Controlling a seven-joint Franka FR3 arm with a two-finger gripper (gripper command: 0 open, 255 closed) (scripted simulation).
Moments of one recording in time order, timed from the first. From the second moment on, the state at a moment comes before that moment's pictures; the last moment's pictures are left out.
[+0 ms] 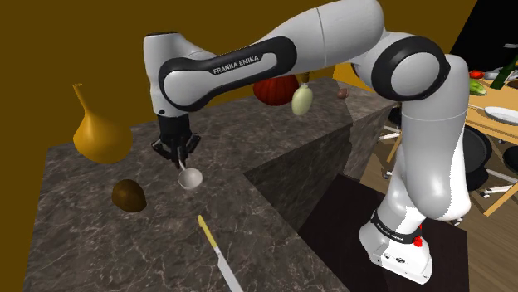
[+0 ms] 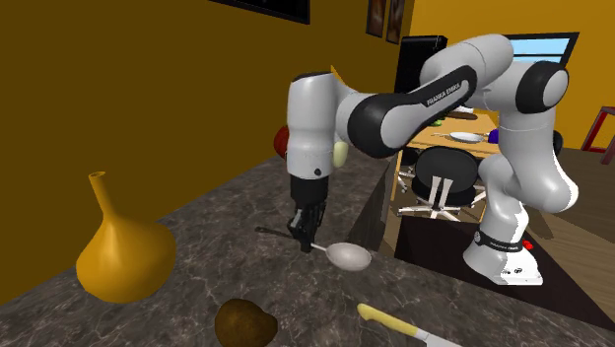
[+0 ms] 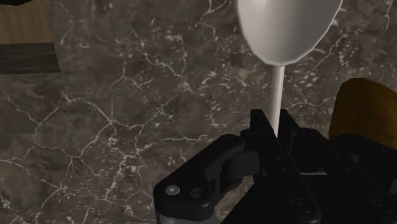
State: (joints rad) arm 0.38 0.36 0.18 -1.53 0.03 1.95 0.82
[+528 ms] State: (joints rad) arm 0.51 0.48 0.22 -1.38 -0.02 1.92 0.99
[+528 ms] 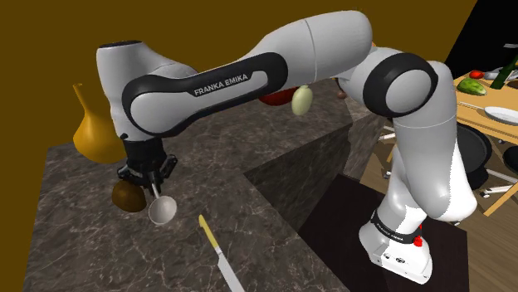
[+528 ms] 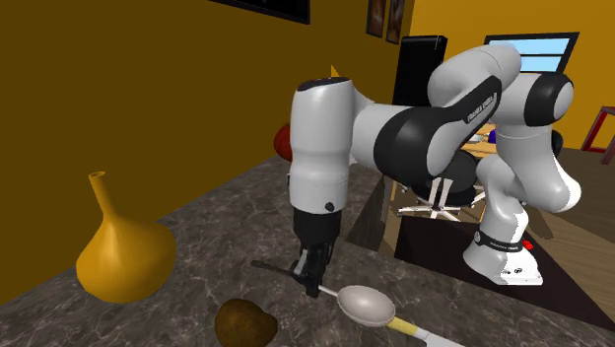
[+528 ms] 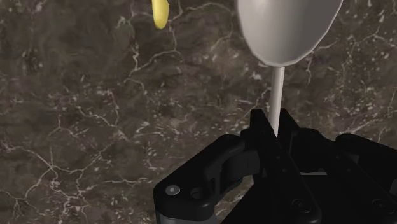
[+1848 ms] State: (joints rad) arm 0.57 0.57 0.22 -1.44 -0.05 2.08 1.05
